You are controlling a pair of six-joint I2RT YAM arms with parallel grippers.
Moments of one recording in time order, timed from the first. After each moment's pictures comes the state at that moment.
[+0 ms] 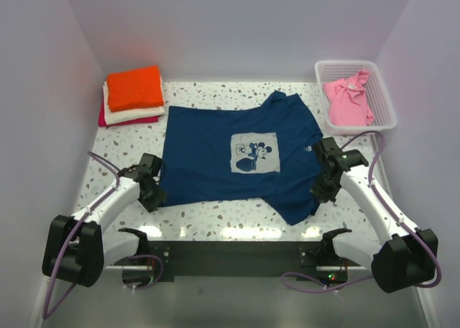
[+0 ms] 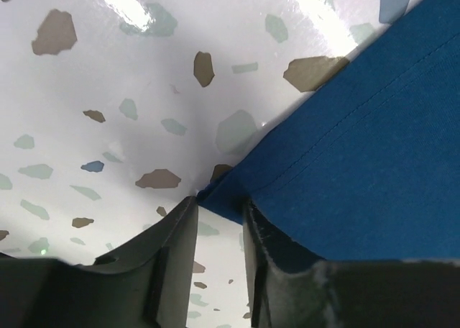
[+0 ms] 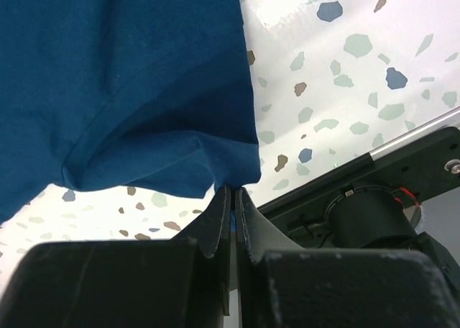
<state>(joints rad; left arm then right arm) -0.22 1.15 0.54 -0.78 -0.19 -1.04 0.25 1.11 0.88 -1.21 0.19 0.87</state>
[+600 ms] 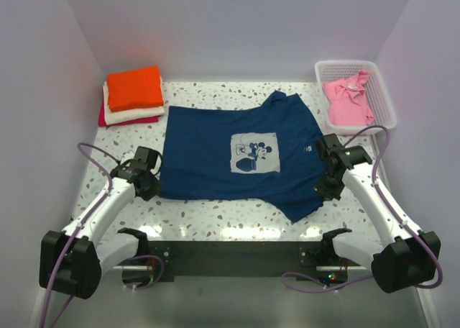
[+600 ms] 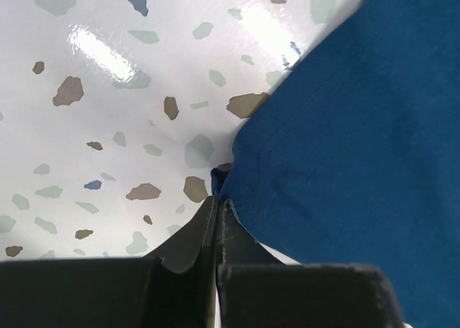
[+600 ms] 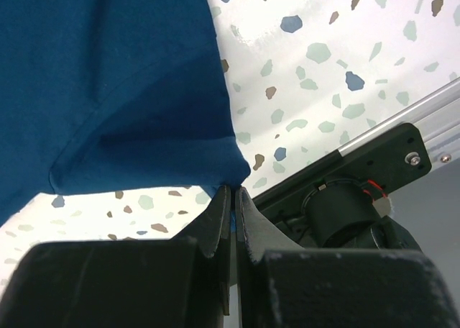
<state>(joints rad) -0.22 1.07 0.62 -0.80 -0.27 -0.98 0.25 1.11 0.94 -1.29 0.27 0.87</state>
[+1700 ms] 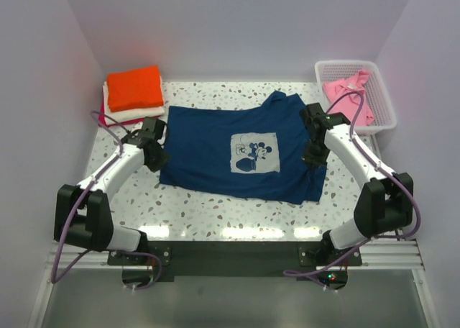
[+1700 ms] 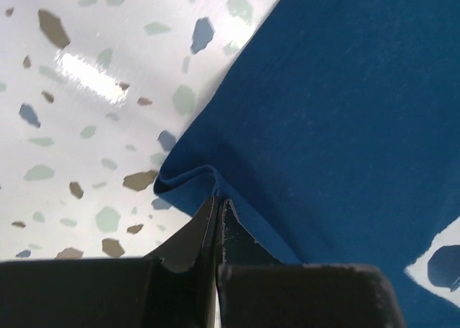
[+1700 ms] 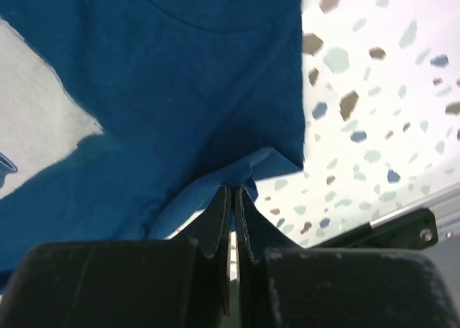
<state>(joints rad) -0.21 1.38 0.92 -0.72 -0.24 -0.89 0.25 1.50 1.24 -1.15 0.30 0.74</state>
